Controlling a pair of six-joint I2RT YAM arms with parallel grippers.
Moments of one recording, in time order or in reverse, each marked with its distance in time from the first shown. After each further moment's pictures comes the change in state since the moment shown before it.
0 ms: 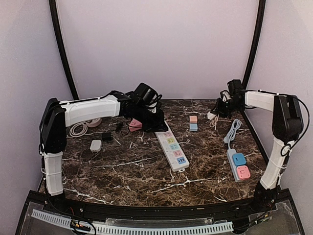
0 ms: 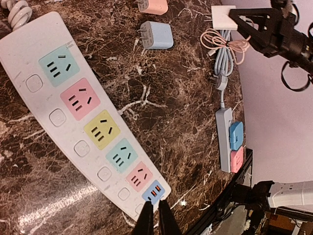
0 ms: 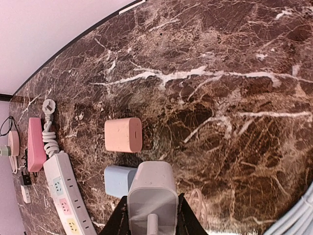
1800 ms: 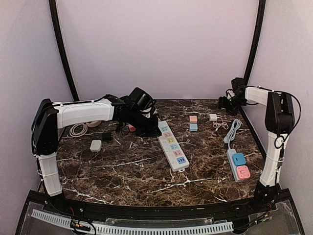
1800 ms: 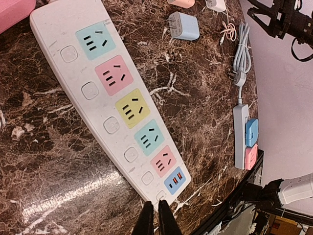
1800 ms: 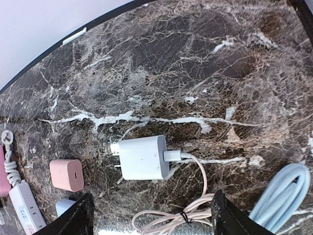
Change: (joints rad) left arm 0.000 -0.118 -0.171 0.023 -0.056 -0.018; right arm -0.112 0.241 0.278 -0.136 0.073 -0.116
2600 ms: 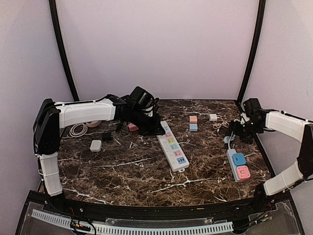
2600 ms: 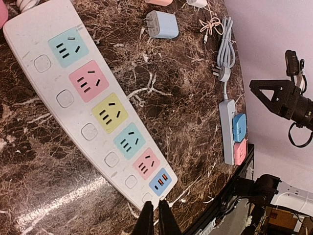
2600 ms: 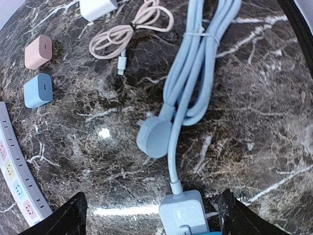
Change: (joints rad) left arm 0.000 0.016 0.018 0.042 0.060 0.017; right arm 0.063 -0.705 -0.763 -0.014 0.135 0.096
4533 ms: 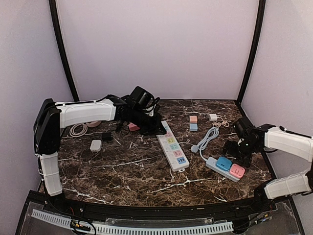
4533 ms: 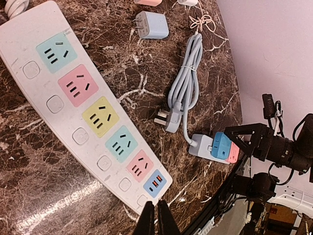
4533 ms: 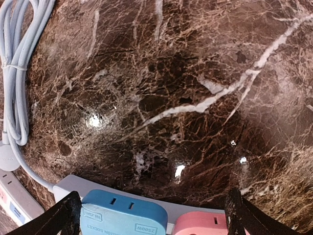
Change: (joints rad) left arm 0.000 0.008 0.001 0.033 0.026 0.015; right arm 0.274 -0.200 -0.256 -0.144 0.161 0.474
